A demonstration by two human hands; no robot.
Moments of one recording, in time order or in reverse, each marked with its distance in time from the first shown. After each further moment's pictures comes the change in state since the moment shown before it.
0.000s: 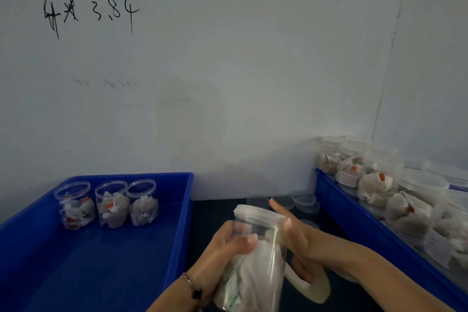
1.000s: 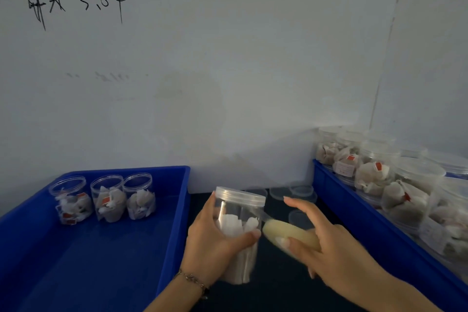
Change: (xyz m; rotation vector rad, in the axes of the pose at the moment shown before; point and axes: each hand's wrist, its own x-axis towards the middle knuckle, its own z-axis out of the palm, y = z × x) left_hand 0.012 0.013 0.009 0.605 0.202 0.231; right_hand -0.053 -0.010 0.020 -0.368 0.367 -0.101
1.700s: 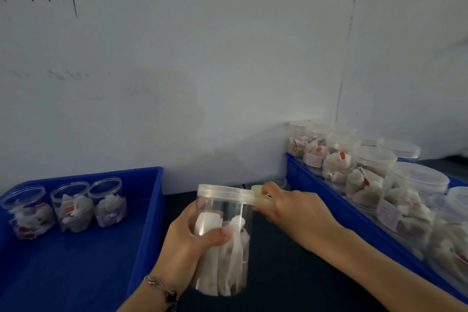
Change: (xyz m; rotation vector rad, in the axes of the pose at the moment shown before) left_hand -0.010 0.025 -0.002 -0.352 -0.253 -0.072; right_hand 0.030 0.006 -0.016 -0.908 0.357 -0.281
